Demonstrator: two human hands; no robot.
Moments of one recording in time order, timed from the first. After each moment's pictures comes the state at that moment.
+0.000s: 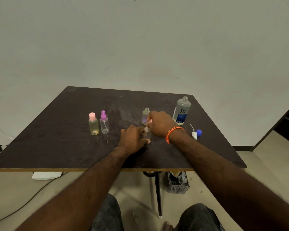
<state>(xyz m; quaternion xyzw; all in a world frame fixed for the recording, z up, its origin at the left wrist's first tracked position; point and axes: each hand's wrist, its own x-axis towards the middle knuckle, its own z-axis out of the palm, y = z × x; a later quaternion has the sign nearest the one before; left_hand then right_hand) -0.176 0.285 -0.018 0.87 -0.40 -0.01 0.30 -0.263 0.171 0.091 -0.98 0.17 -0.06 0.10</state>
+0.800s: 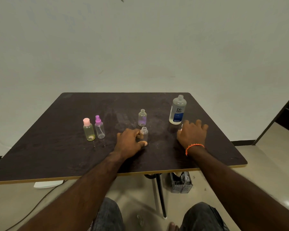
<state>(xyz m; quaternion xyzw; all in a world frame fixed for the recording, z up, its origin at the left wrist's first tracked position) -0.172 0.285 -0.019 0.86 -0.41 -0.01 0.32 -0.327 0.072 0.017 -0.90 0.41 -0.16 -0.08</state>
